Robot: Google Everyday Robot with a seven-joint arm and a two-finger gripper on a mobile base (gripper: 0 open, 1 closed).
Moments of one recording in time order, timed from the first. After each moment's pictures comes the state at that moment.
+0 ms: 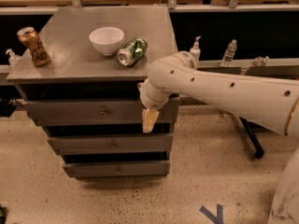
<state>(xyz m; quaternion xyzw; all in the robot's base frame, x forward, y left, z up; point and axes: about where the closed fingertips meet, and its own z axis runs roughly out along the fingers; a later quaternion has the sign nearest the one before) 0.653 0.010 0.694 -0.75 0.62 -0.05 0.25</state>
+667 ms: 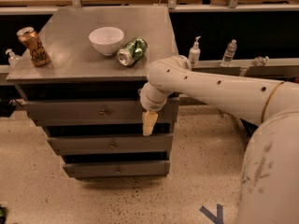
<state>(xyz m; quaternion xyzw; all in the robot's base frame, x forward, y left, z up) 0.669 0.010 0.654 -0.75 0.63 -0.01 0.22</state>
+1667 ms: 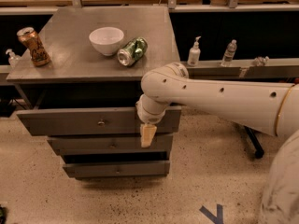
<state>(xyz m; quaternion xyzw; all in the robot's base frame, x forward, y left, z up) 0.608 0.017 0.649 -0.76 0.62 0.01 0.18</state>
